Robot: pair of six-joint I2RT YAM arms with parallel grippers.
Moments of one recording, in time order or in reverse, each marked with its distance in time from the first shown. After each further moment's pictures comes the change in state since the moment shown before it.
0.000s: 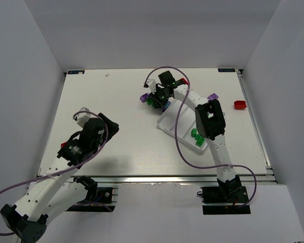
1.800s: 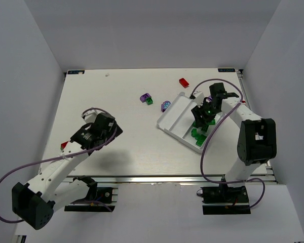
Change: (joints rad) left arm 0.039 0.208 0.020 -0.100 0.013 0.012; right arm -0.374 -0.734 -0.880 -0.107 -0.044 -0.101
